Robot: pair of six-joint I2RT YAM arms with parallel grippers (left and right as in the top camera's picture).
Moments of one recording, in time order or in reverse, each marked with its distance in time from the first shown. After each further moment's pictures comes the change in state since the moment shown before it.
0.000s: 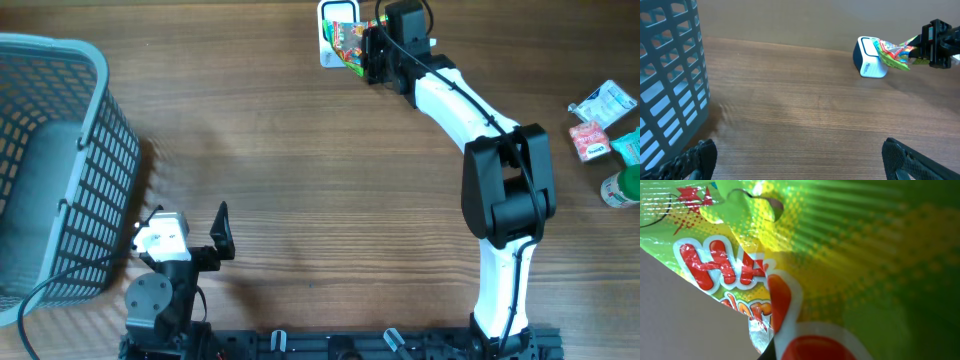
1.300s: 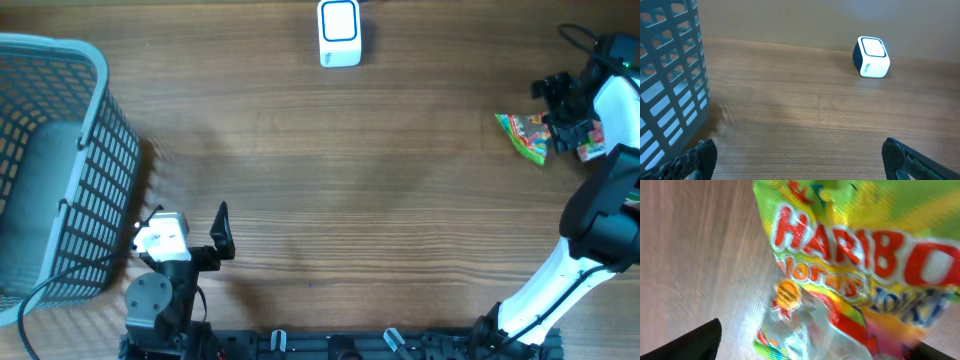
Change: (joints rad) left arm 0.000 0.000 0.000 0.000 0.000 0.000; right arm -0.682 -0.127 -0.031 -0.737 0.055 -0.911
